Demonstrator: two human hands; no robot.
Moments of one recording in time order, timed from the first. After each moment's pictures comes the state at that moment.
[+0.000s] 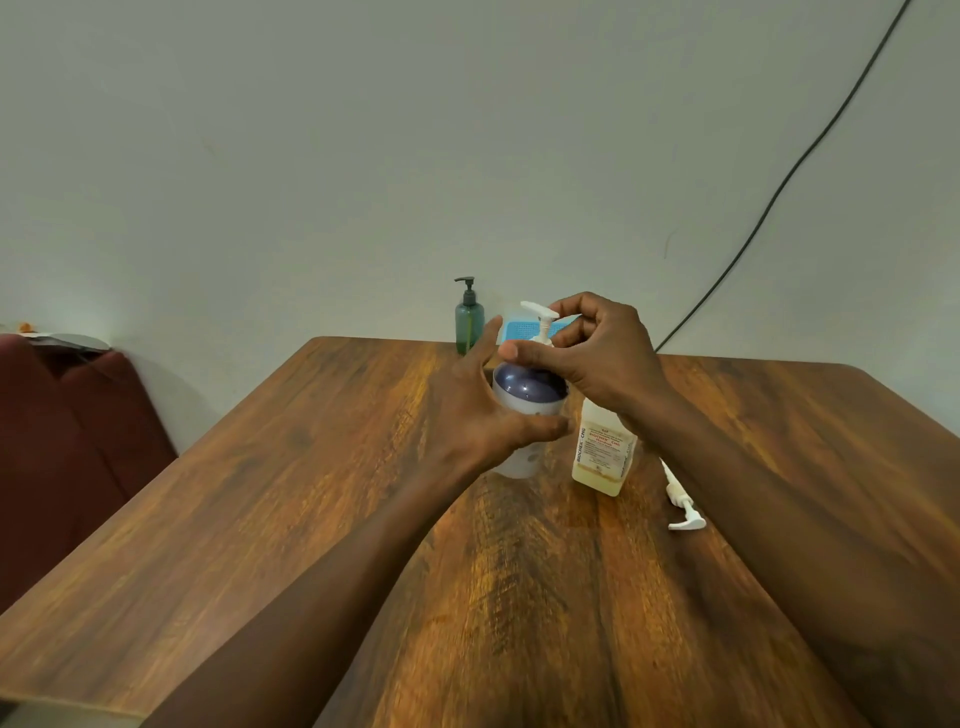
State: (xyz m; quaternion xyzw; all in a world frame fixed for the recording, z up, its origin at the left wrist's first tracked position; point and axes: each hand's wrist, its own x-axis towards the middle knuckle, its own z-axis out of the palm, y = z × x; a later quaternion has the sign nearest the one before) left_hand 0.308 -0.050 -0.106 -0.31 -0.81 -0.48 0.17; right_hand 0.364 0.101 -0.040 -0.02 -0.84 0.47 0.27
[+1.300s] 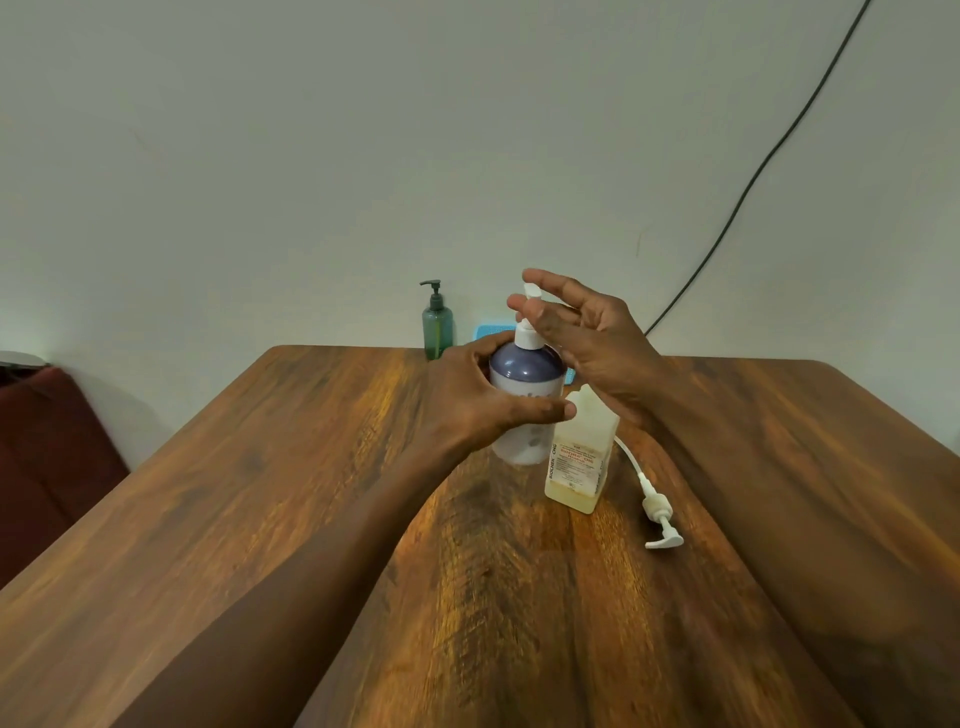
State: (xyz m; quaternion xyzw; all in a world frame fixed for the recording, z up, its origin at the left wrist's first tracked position) left_hand 0.279 -0.005 -0.091 -0.32 -0.77 -0.53 0.12; right_hand 0.342 0.147 -0.030 0.06 -0.75 0.63 0.17
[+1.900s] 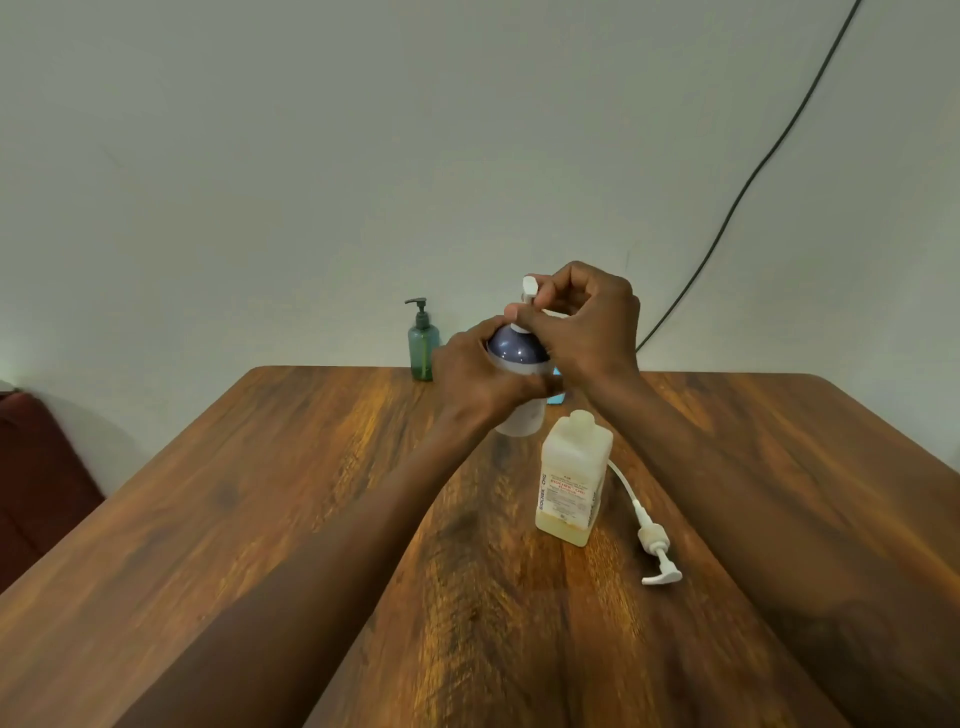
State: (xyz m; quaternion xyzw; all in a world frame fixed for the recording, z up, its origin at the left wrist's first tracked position) left_hand 0.238 0.046 -0.075 -0.27 -0.79 -0.52 0.20; right_hand 0.291 0.158 -0.026 -0.02 -0.77 0.45 0.46
